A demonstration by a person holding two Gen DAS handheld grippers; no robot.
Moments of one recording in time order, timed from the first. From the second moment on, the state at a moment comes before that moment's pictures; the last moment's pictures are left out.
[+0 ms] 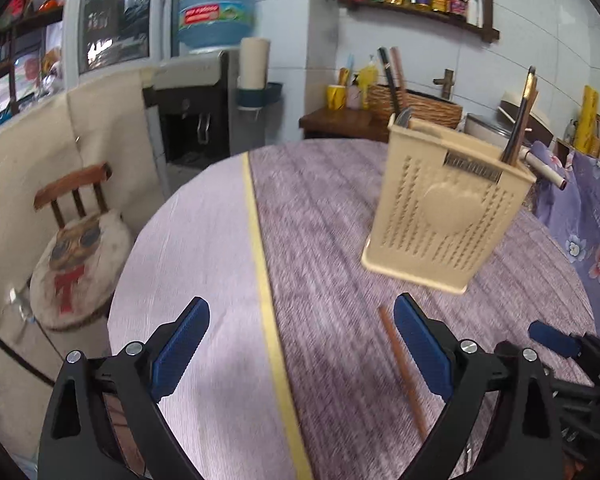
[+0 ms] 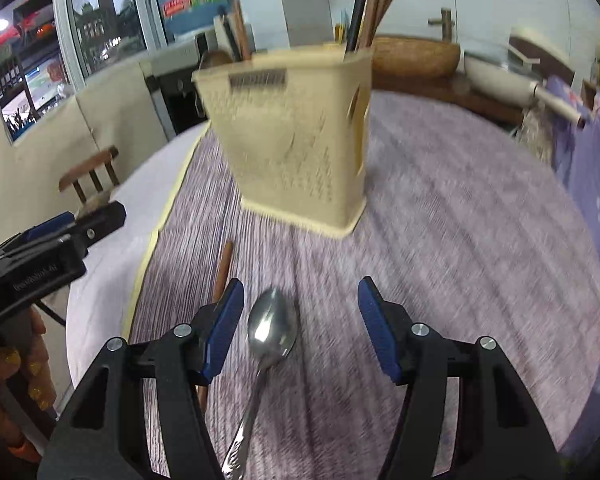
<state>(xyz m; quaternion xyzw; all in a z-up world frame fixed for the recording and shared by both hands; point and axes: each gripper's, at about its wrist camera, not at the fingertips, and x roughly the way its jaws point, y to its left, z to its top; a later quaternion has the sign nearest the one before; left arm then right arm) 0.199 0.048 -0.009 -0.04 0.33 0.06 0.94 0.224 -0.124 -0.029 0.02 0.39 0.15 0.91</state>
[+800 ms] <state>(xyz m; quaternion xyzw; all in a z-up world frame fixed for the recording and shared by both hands) 0.170 0.076 -0.033 -0.07 0.35 0.09 0.93 0.230 -0.080 -0.072 -0.03 0.43 0.10 0.90</state>
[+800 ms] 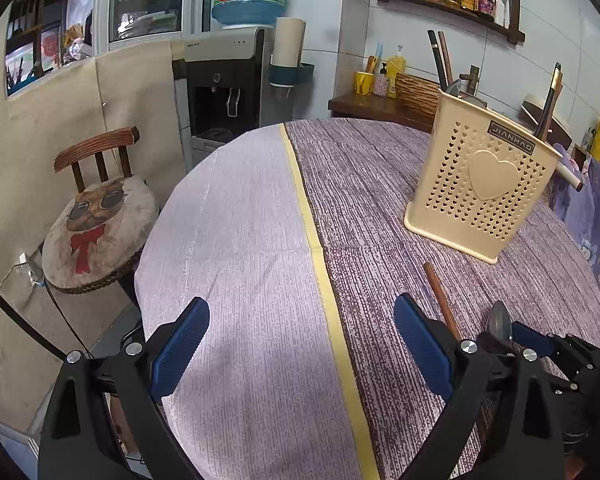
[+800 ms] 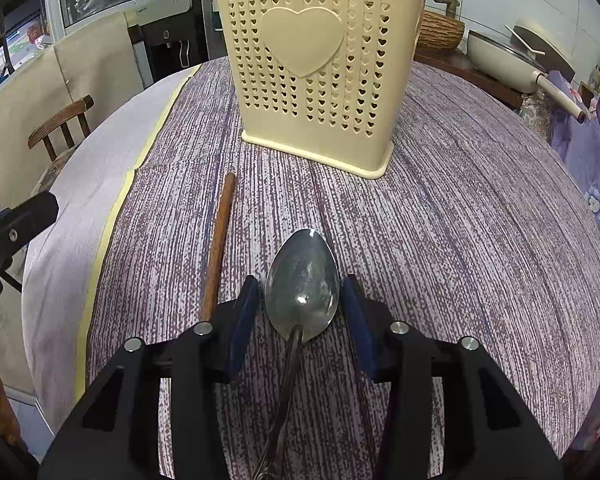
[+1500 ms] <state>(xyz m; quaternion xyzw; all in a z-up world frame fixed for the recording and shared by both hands) 0.220 -0.020 -0.063 -0.02 0.44 -0.04 0.90 0.227 -0.156 -0.062 0.04 0.41 0.09 0.90</state>
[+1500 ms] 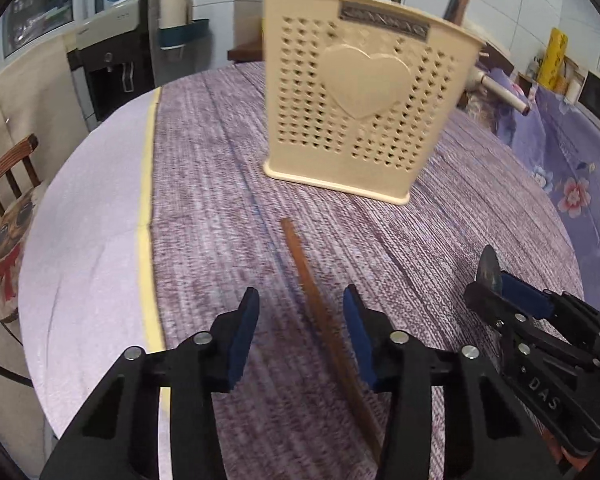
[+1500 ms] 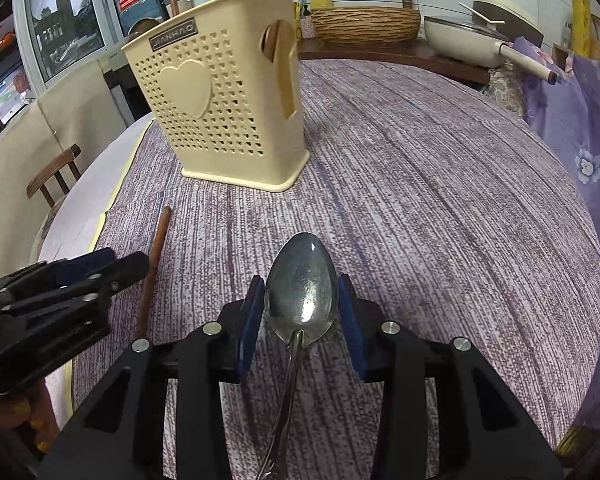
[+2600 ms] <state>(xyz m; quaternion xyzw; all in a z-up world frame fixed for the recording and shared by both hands) 0.236 -0.018 -0.049 -0.03 0.41 0.00 0.91 0.224 -0.166 -0.045 0.07 0.37 0.14 0.91</state>
